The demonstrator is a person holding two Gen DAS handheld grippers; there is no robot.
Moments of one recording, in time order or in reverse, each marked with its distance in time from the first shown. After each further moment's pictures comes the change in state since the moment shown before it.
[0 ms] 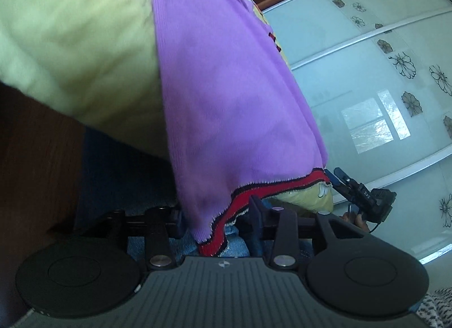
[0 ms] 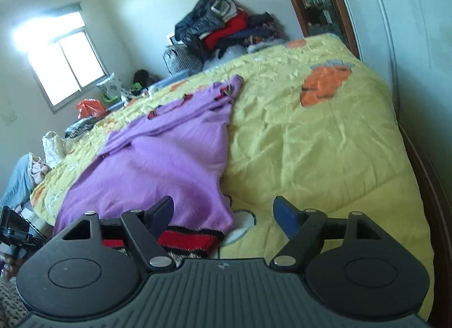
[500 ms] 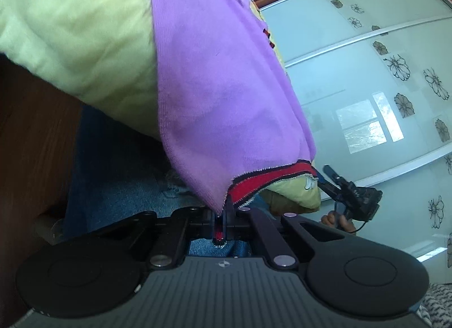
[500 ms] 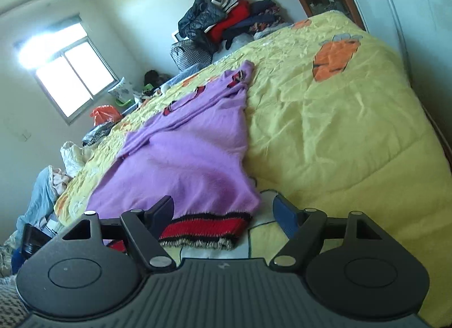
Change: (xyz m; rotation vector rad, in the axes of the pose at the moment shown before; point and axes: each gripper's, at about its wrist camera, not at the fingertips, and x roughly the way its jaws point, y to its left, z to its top) left arm -0.021 -0.005 -0.011 -0.021 0.017 -0.015; right arm -0.004 0.001 -0.013 0.079 0.021 0.115
